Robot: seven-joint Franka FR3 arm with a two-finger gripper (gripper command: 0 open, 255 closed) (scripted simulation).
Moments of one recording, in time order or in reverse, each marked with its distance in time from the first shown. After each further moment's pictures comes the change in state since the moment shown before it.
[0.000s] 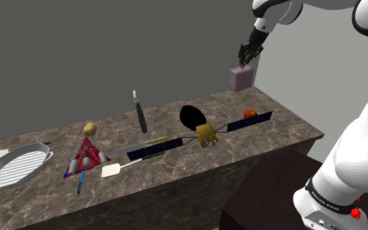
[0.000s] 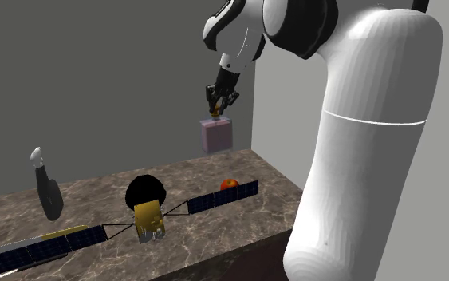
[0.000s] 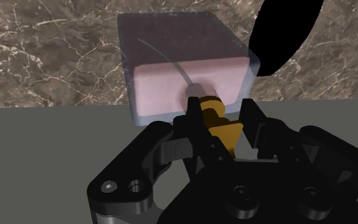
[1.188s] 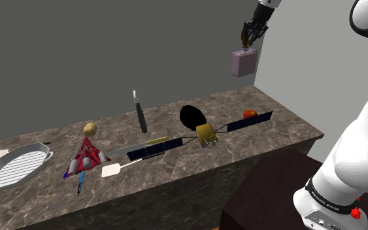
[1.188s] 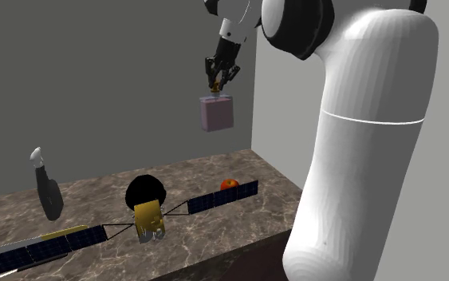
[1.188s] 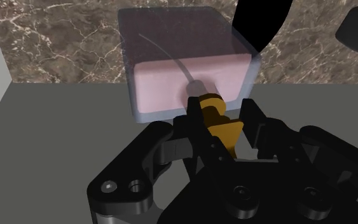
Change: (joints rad) arm -0.010 0.012 -0.009 0.252 -0.018 -0.236 0.064
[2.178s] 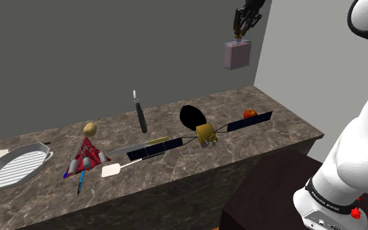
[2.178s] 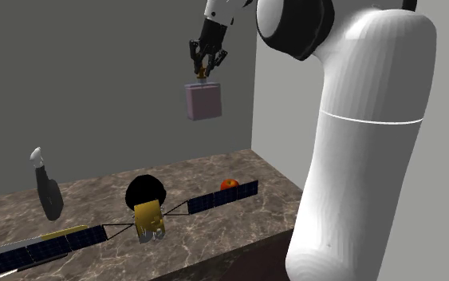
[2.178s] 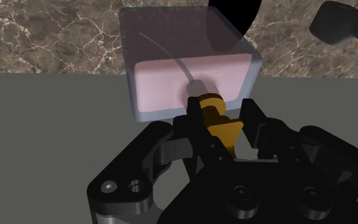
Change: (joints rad) arm 0.048 0.005 0.038 0.137 -0.020 -0.102 0.124
